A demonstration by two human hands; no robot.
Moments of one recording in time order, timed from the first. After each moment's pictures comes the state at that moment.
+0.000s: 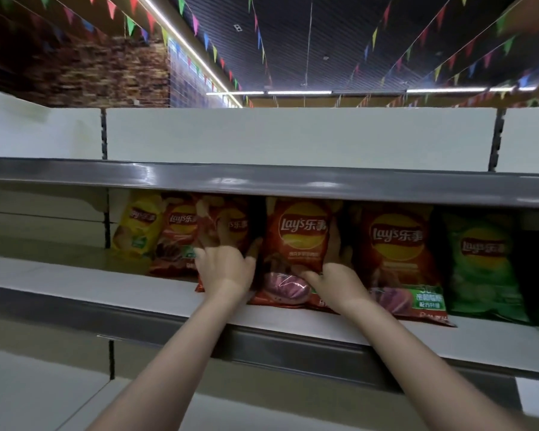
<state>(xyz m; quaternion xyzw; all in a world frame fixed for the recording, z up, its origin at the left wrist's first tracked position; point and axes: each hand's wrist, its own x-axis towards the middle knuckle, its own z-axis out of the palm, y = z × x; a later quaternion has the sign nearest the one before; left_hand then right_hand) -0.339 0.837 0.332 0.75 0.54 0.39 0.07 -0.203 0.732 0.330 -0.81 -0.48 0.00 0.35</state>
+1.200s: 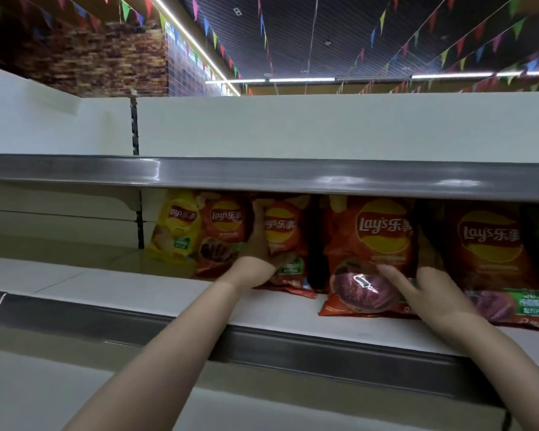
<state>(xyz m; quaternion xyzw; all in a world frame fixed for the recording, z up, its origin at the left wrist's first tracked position) -0.391 0.940 0.325 0.83 0.23 0.41 0.32 -0.238 0.722 0.329 -0.83 -0.41 -0.09 0.38</state>
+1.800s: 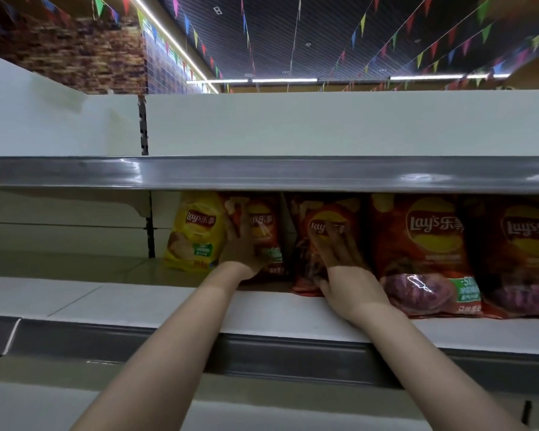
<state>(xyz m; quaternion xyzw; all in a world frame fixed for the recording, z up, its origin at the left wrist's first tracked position) -0.436 1.019 0.337 0.86 0.37 0.32 0.16 -0.340 0.849 0.322 -0.84 -0.49 -0.16 0.18</state>
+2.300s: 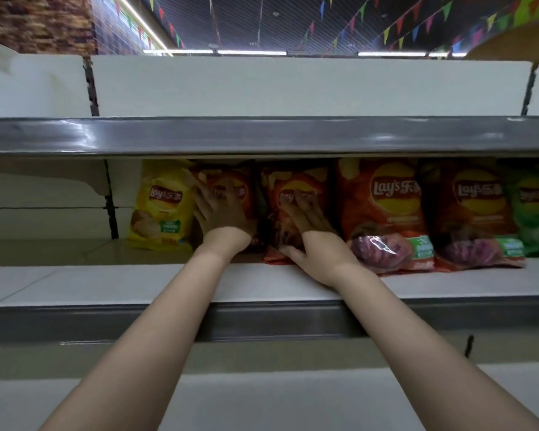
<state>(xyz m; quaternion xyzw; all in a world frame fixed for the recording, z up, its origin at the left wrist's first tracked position) -0.429 0.969 0.344 0.85 0.40 0.32 0.15 -0.338 0.840 0.325 -0.84 -0.49 -0.11 0.20</state>
